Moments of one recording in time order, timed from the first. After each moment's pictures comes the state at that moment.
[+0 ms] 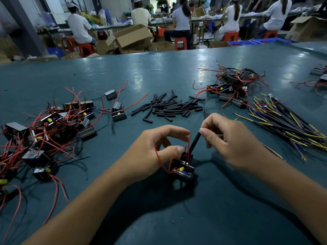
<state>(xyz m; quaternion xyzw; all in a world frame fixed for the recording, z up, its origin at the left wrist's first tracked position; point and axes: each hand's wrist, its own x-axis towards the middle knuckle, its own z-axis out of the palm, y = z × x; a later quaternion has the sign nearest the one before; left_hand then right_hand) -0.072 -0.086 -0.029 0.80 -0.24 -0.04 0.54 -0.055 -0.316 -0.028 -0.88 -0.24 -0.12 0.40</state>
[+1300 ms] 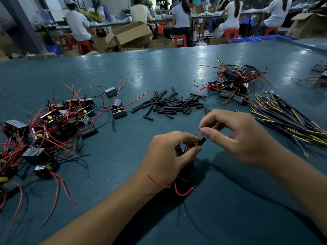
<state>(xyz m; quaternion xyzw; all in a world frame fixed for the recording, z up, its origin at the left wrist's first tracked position) -0.078 -0.119 -0.052 0.85 -0.24 0.17 0.44 -0.056 -0.321 -0.015 -0.84 -0.35 -0.18 0.36</state>
